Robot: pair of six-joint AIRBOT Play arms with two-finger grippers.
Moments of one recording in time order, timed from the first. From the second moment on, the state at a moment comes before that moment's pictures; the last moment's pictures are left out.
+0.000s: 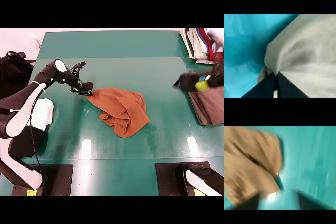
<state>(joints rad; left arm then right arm) -0.21 -1.79 1.57 1.05 -1.15 -1.43 -0.03 -0.98 1.12 -1.22 1.30 1.57</state>
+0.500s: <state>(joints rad) -0.21 -1.79 1.62 1.05 -1.19 -1.43 0.06 -1.27 0.76 -0.97 1.13 1.34</state>
